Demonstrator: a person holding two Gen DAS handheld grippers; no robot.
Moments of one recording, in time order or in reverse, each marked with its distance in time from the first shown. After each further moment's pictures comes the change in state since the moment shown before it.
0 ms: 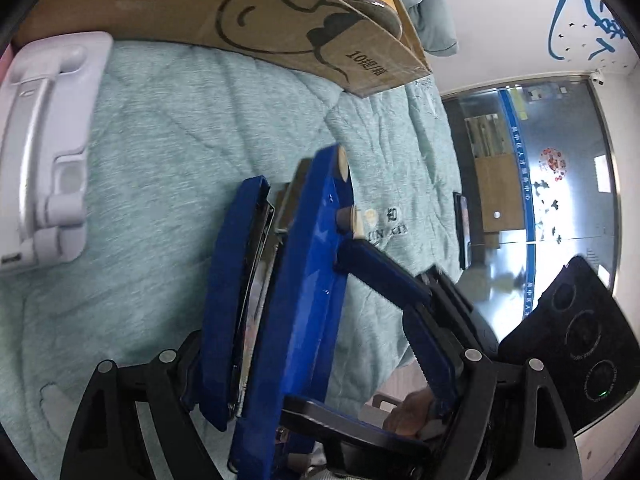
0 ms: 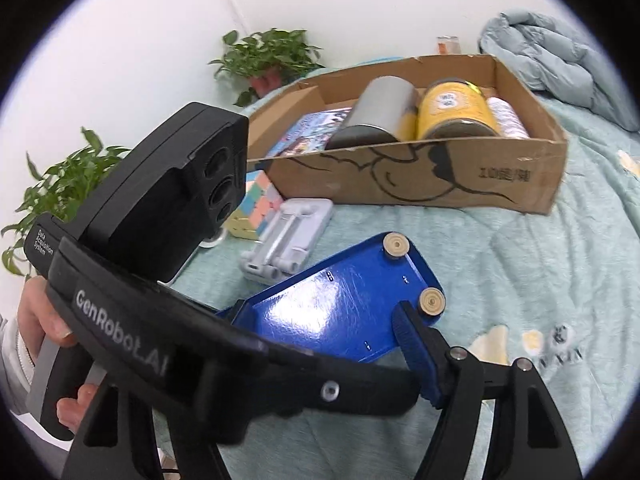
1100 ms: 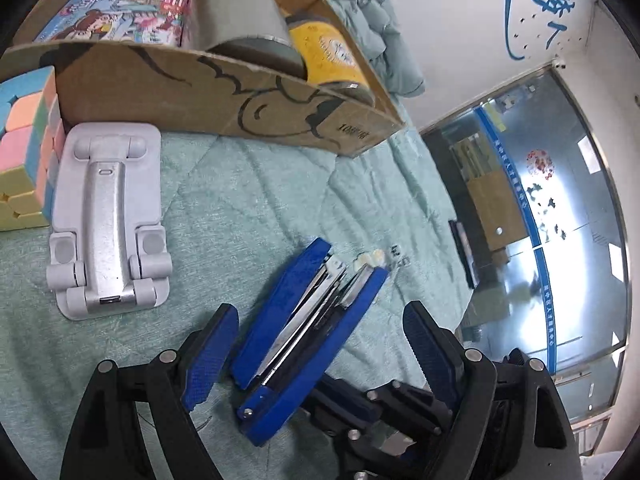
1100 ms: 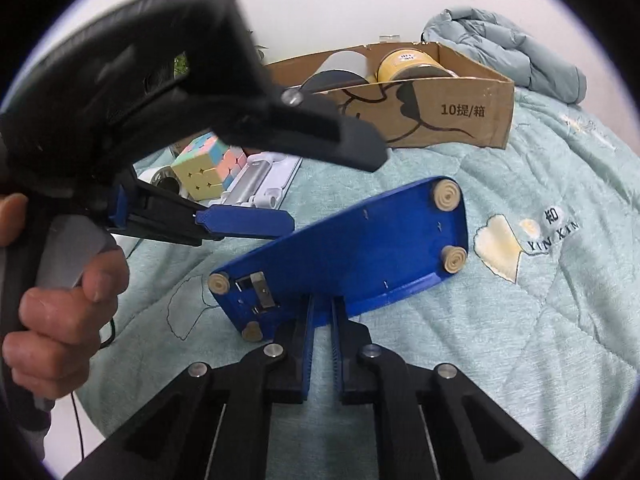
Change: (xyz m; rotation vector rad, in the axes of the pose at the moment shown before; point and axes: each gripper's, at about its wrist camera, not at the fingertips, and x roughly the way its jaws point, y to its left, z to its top) left arm -0.048 0.015 -0.012 0.172 -0.210 0.053; right arm 0.024 0.023 -0.052 0.084 -0.050 -0.224
